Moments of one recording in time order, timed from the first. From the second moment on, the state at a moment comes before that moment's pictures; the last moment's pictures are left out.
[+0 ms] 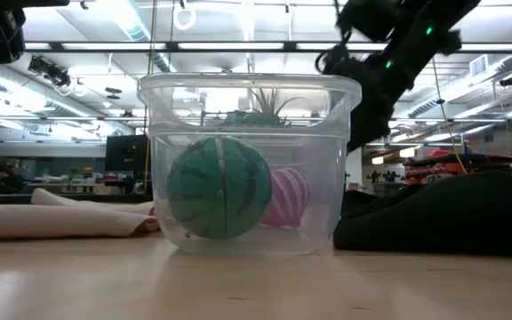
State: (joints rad) left arm -1.20 0.73 0.80 -1.33 -1.39 -1.70; right arm 0.02 1.45 0.79 -0.23 0.24 0.48
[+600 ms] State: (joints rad) left arm -1.20 0.73 0.80 -1.33 -1.39 -1.71; right arm 0.17 1.01 0.83 -0.25 0.32 0.51
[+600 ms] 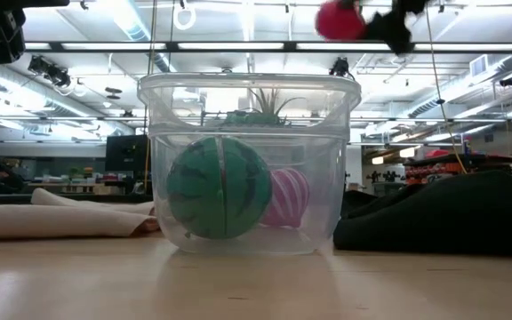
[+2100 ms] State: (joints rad) left arm -1.20 0.73 0.80 -1.33 -1.39 -1.66; right arm 0.07 2.03 2.30 -0.90 -0.19 0.20
